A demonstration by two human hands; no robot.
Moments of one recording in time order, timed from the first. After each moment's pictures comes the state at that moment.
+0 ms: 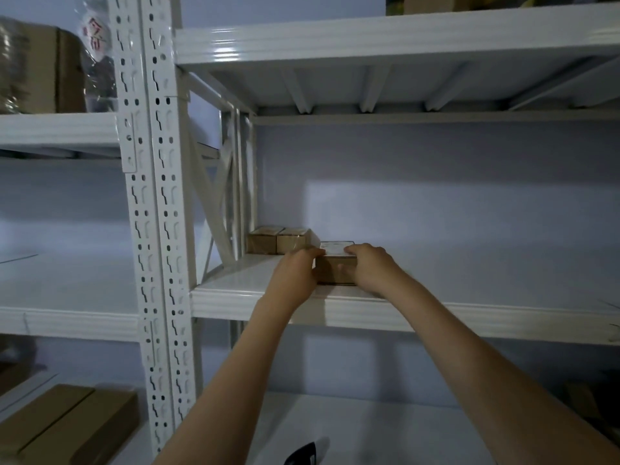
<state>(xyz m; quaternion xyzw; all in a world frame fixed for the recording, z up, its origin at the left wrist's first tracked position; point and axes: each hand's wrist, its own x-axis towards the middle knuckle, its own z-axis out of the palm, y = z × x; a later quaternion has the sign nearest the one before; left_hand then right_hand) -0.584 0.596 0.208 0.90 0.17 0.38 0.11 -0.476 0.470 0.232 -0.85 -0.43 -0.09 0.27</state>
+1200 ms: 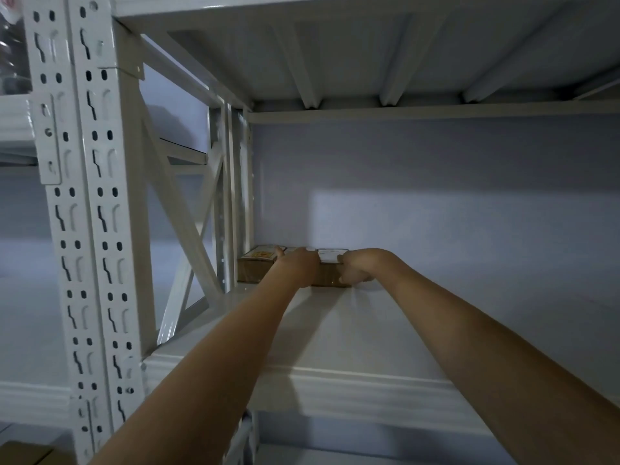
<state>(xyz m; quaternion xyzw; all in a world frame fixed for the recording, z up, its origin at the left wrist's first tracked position) -0.462 0.717 0.268 0.95 0.28 0.07 -0.09 -0.361 0.631 0.281 -0.90 -0.43 -0.01 -0.09</state>
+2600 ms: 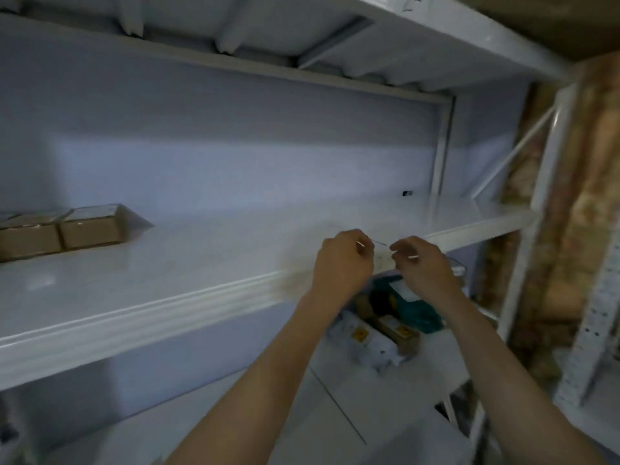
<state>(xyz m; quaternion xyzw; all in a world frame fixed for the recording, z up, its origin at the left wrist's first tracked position) -0.425 0.311 0.197 0.87 -0.11 0.28 0.39 -0.391 0.155 0.174 -0.87 -0.08 -0.26 0.42</state>
